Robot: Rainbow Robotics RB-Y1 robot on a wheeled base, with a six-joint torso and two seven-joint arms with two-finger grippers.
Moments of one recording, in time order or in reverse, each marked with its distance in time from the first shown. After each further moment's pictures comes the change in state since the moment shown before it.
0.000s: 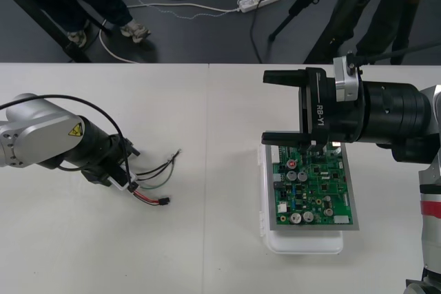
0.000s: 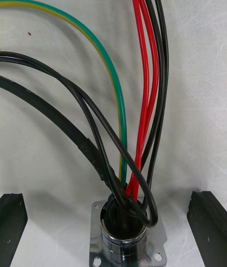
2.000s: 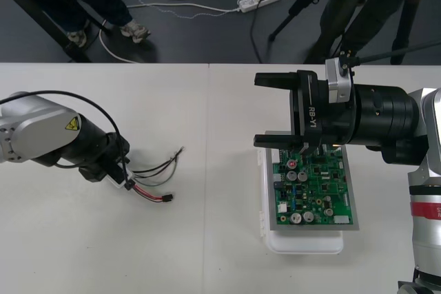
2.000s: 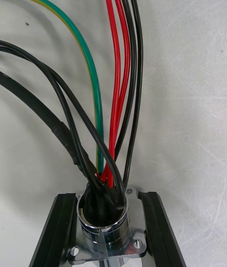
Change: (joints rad) right arm -0.002 0.029 0.019 0.025 -0.017 0.000 0.000; left arm -0.008 0.000 0.010 0.036 0.058 -0.019 -0.059
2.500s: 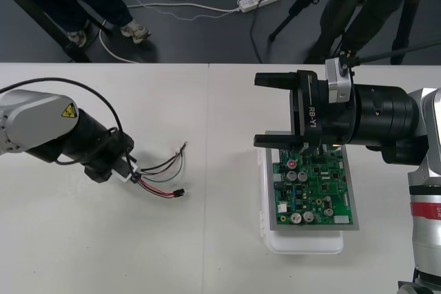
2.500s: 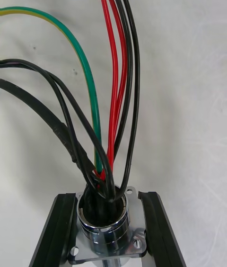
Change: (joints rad) right arm 0.000 0.000 0.000 0.000 0.000 0.000 0.000; left arm 0.000 0.001 0.047 0.000 0.155 -0.067 0.000
